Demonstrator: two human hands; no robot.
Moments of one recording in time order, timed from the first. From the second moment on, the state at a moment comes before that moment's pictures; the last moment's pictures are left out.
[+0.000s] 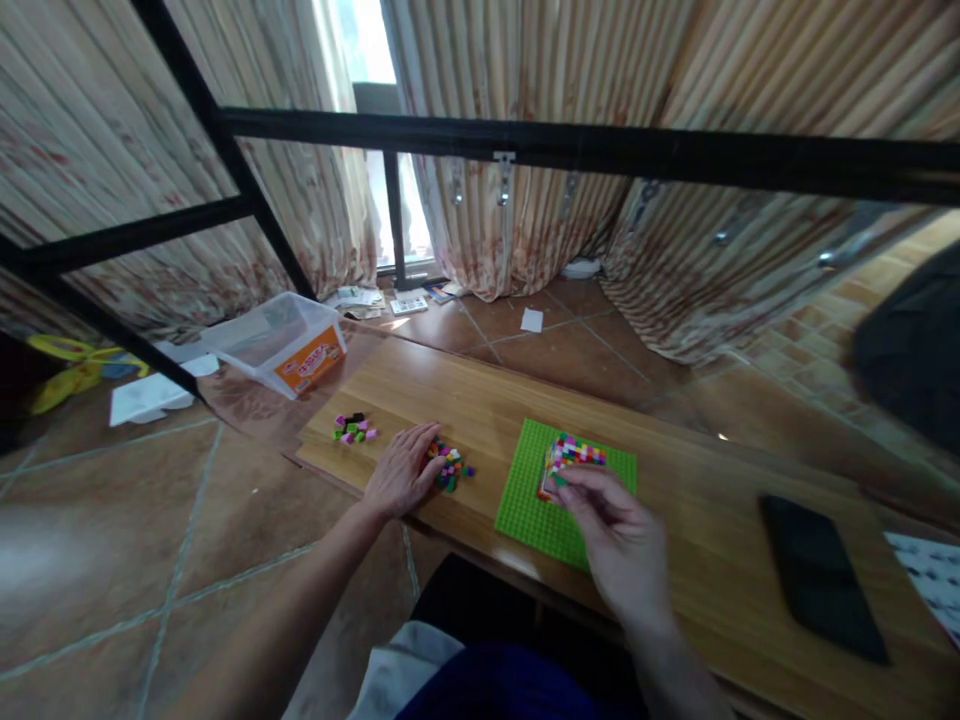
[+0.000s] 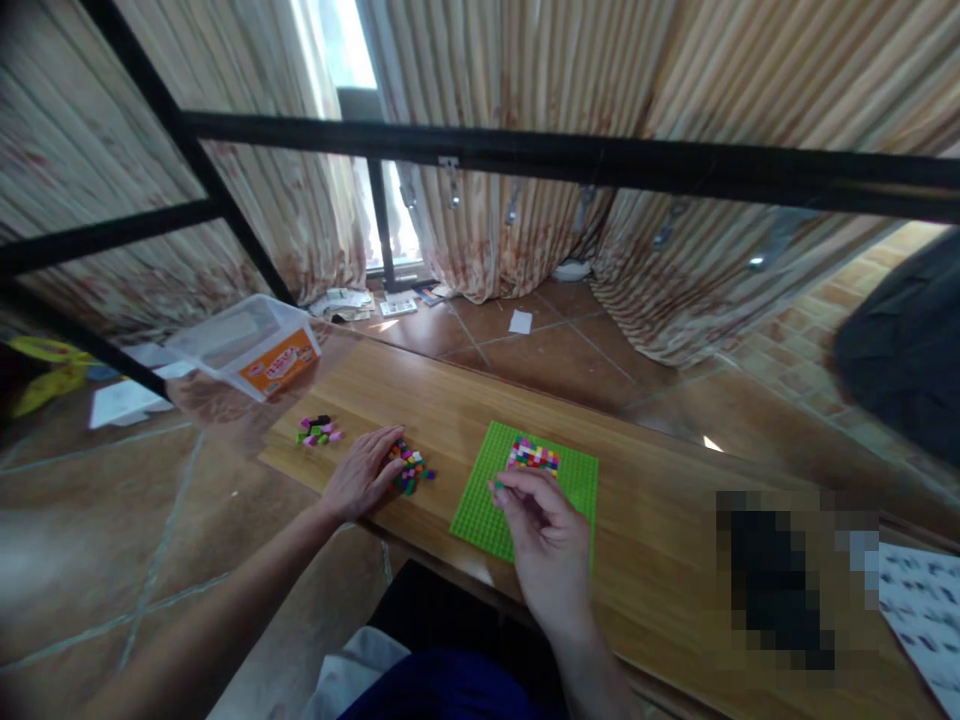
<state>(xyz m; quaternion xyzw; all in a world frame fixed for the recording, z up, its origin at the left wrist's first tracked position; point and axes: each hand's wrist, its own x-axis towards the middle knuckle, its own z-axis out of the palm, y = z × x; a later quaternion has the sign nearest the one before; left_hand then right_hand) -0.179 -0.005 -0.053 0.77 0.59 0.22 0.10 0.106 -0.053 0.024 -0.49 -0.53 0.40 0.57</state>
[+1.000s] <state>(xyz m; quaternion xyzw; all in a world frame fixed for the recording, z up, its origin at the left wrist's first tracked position) -0.177 -0.003 -0.054 0.75 0.61 0.26 0.09 0.150 0.024 -0.015 -0.59 -0.51 0.35 0.52</state>
